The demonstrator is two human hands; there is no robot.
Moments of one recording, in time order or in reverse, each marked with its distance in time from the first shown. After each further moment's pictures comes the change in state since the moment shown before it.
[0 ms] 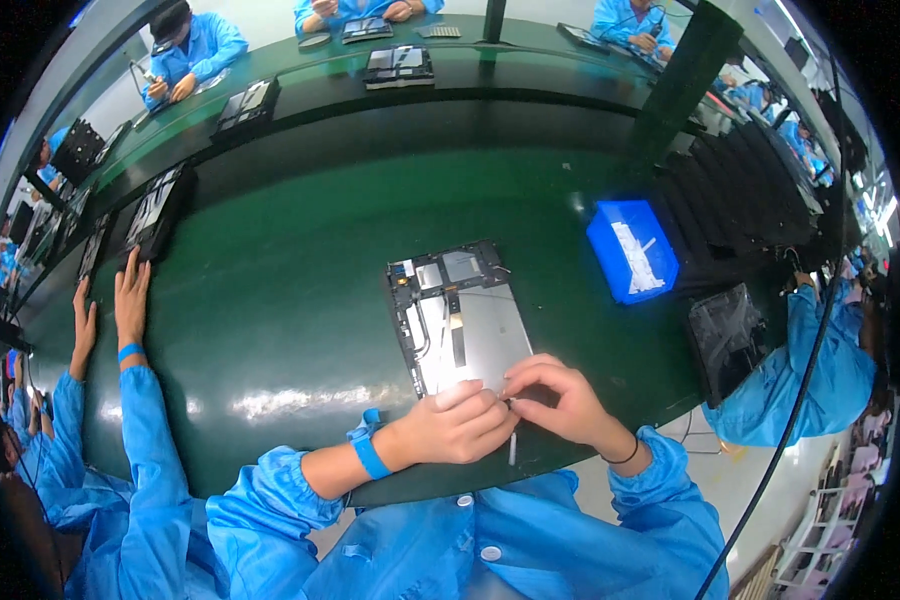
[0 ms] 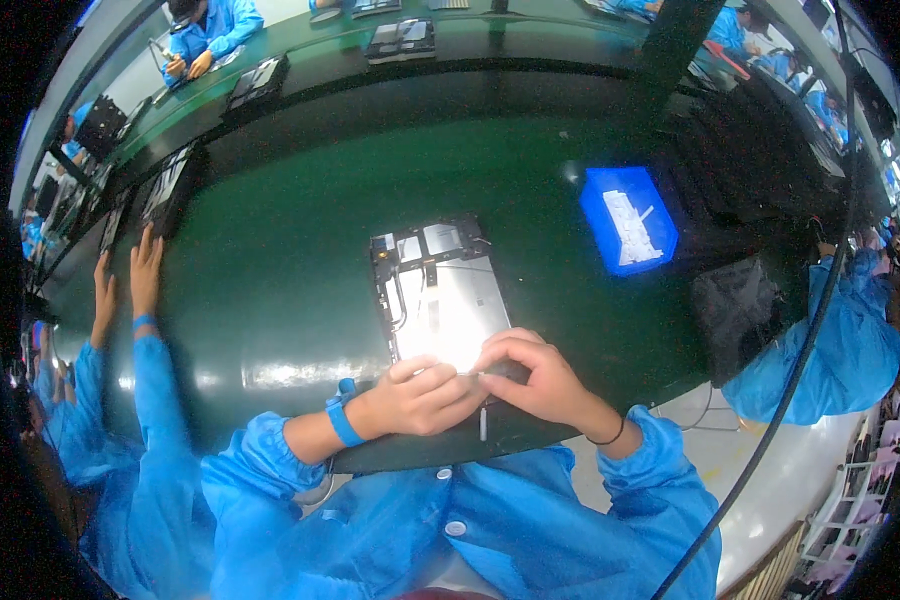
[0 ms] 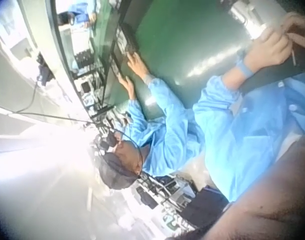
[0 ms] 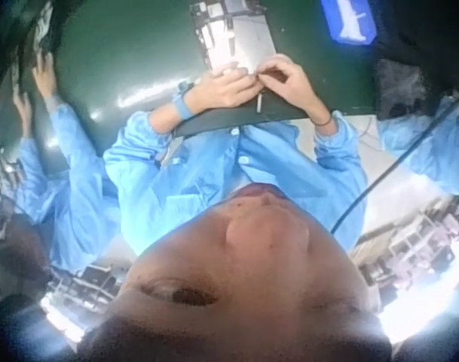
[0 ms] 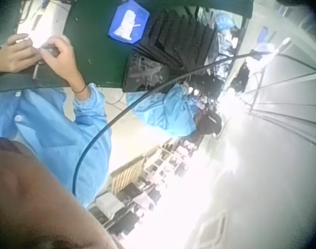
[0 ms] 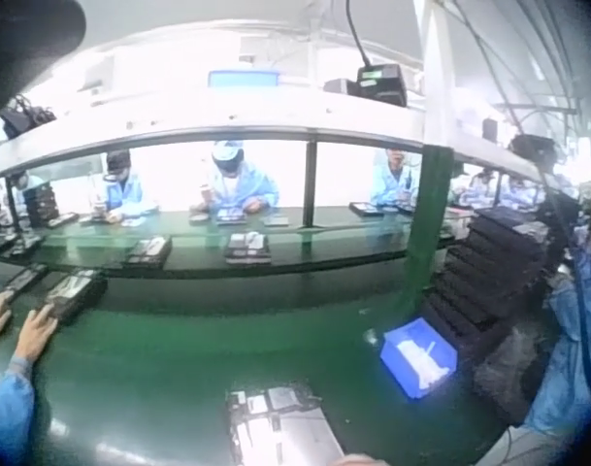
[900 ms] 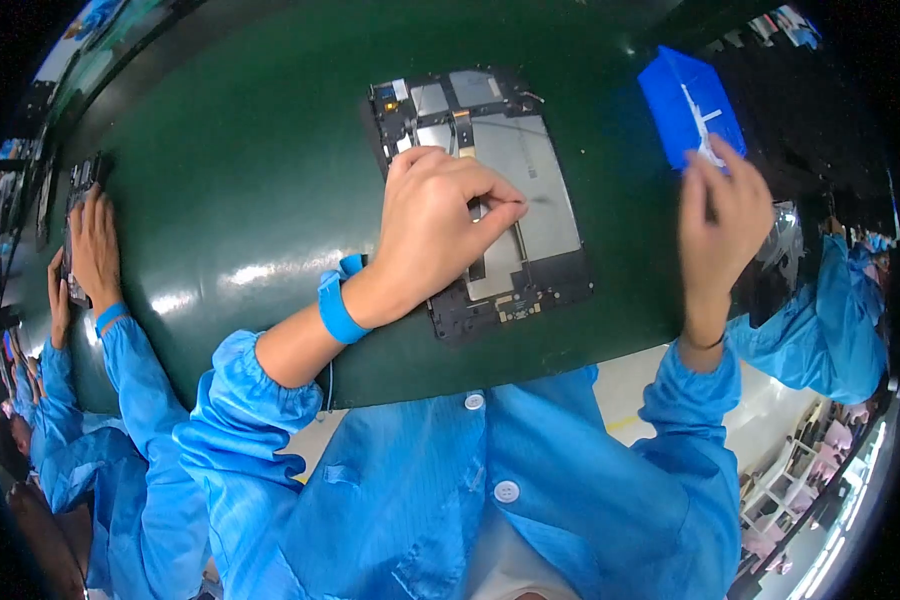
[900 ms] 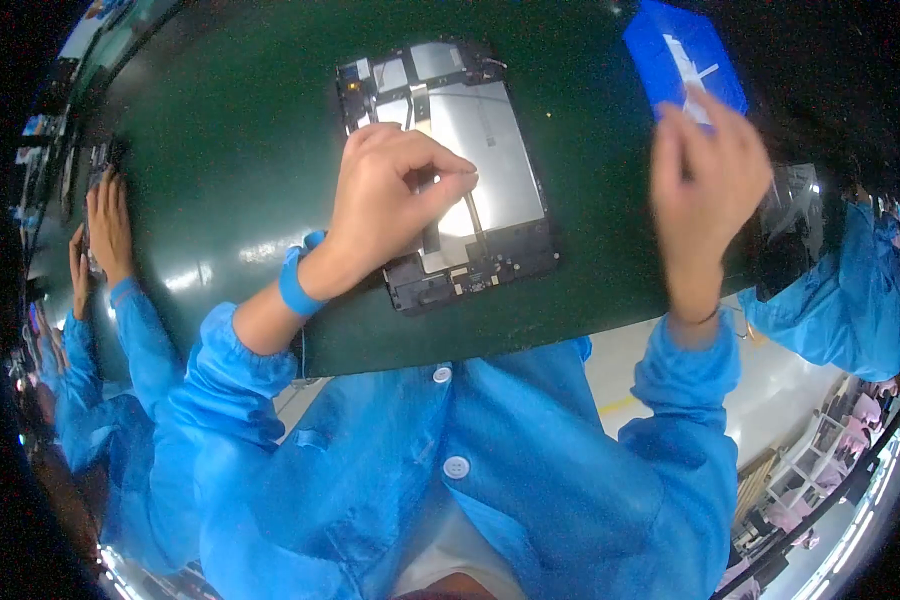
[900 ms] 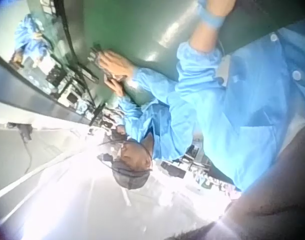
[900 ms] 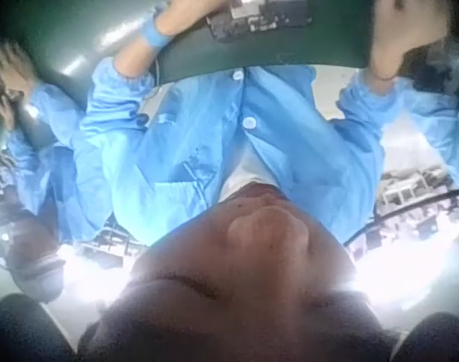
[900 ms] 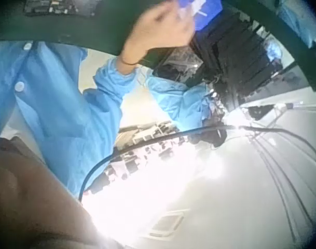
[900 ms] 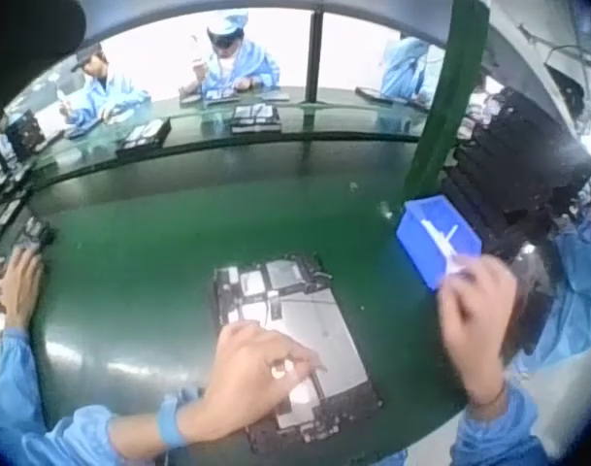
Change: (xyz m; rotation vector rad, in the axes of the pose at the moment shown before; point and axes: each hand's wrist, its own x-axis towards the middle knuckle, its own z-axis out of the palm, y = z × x) left_hand 0.002 -0.034 0.021 -0.486 -0.216 -0.905; right_hand 0.011 -0.002 -0.082 -1.414 0.628 -0.264
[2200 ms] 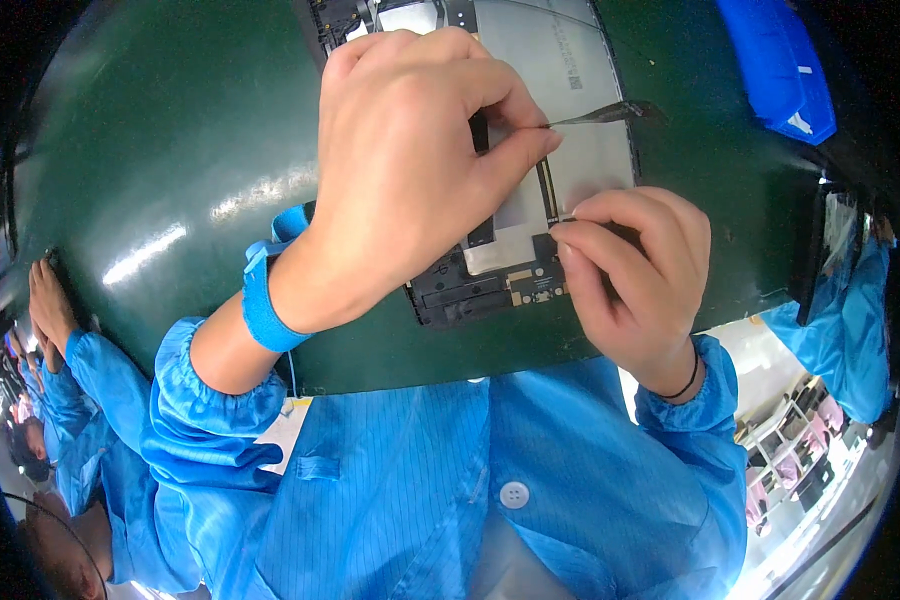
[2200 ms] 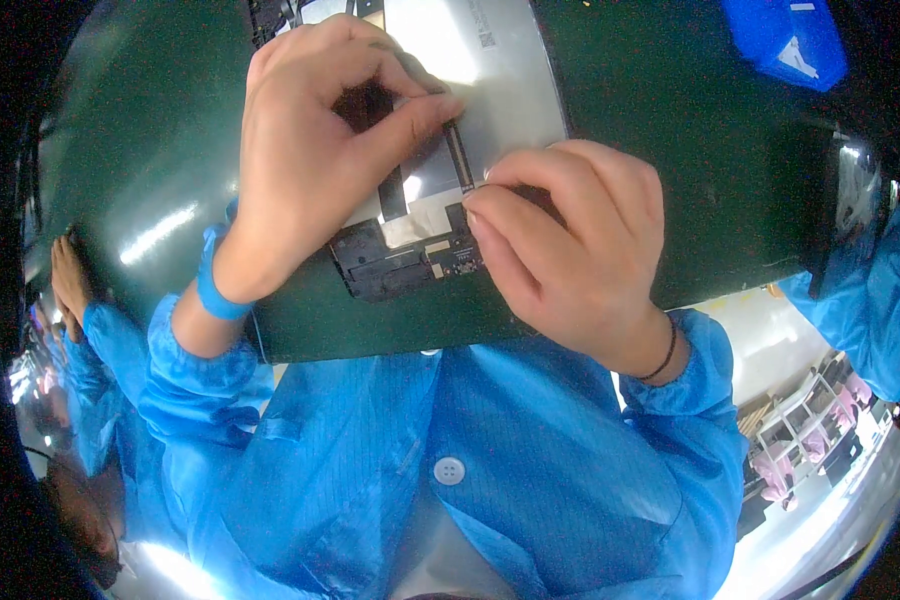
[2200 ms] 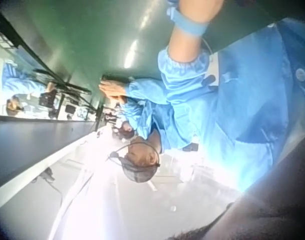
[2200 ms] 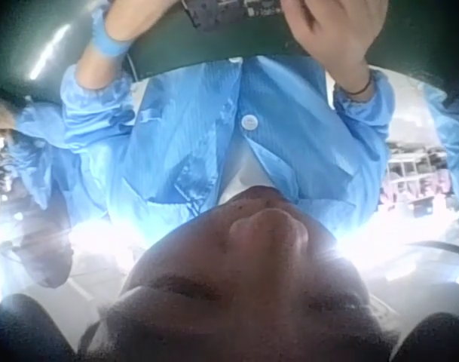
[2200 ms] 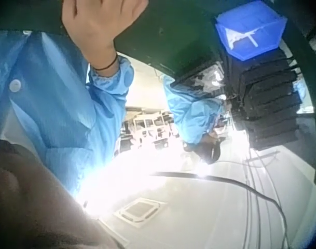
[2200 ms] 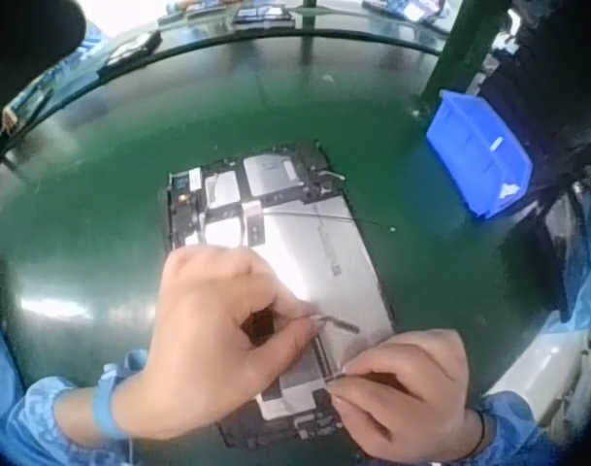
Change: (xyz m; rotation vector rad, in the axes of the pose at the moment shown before) left_hand 0.012 -0.004 0.009 0.150 0.012 0.043; right_hand -0.046 -0.096 -0.003 0.664 -0.353 -0.030
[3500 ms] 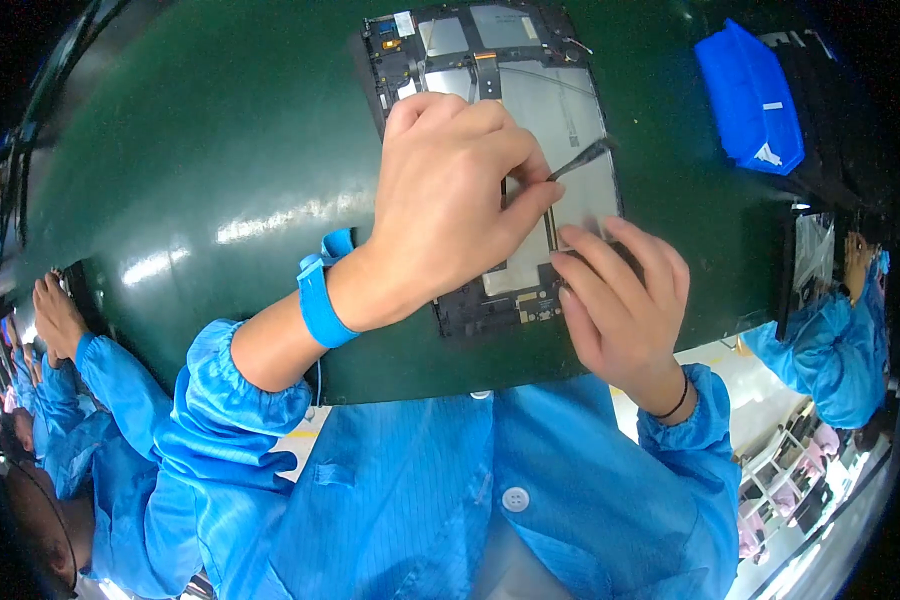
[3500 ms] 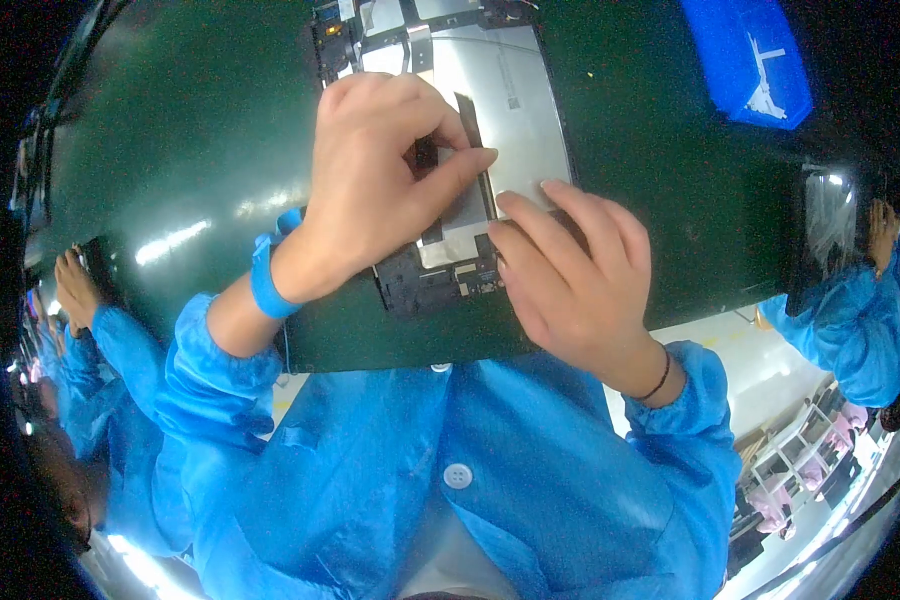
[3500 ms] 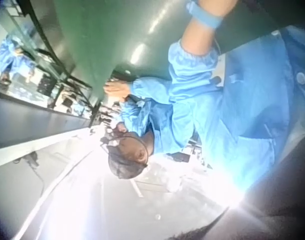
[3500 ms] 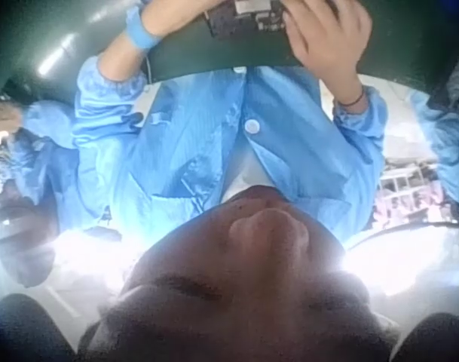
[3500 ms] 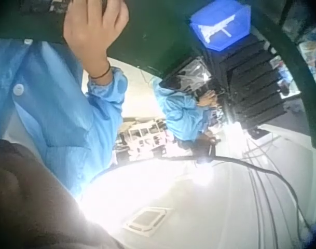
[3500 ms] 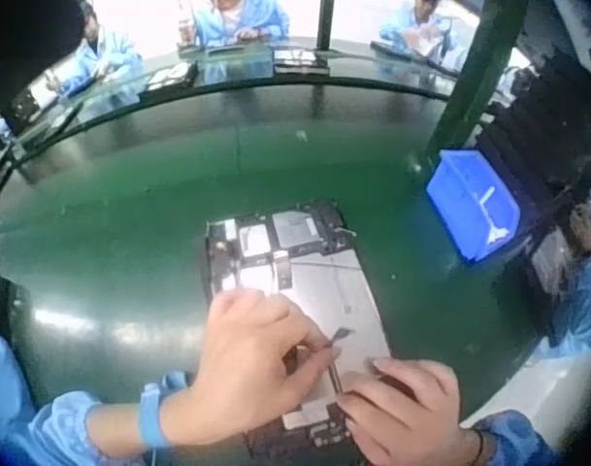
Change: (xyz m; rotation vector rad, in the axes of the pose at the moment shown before) left_hand -0.008 0.000 -0.002 -0.018 0.045 0.046; right_hand -0.005 -0.015 -0.010 -0.228 -0.147 -0.079
